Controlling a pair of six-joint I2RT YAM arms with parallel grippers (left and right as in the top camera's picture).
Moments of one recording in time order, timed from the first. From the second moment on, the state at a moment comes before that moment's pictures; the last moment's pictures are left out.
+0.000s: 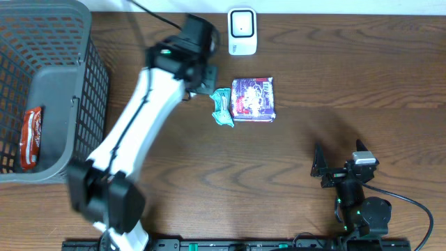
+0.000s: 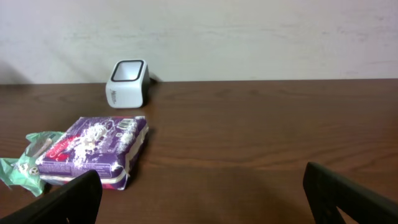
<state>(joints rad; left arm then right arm) -0.41 1.85 1.72 -1.06 -0.10 -0.20 0.01 0.01 0.01 -0.07 -0.09 0.05</state>
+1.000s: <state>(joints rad) 0.17 1.57 1.95 -0.95 -0.45 -0.36 0.01 0.01 0.01 -0.07 -0.09 0.05</state>
